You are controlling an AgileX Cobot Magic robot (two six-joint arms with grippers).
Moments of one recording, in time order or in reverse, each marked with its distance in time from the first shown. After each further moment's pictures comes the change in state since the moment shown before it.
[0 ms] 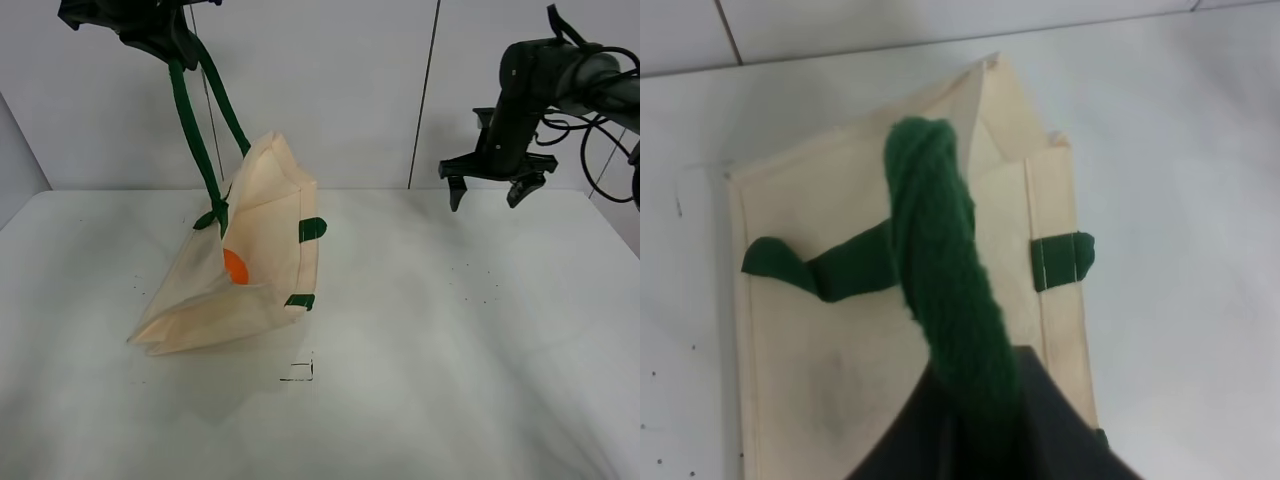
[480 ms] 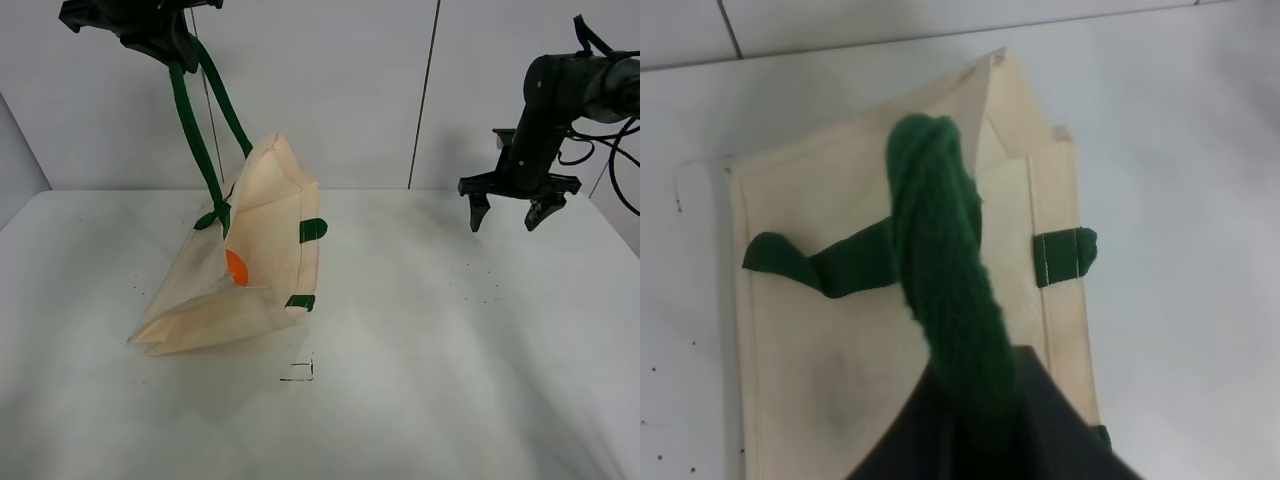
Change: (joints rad) left arm 0.000 0.000 0.006 0.000 0.000 0.000; right arm -0.038 -0.095 0.221 0.041 -0.001 -0.032
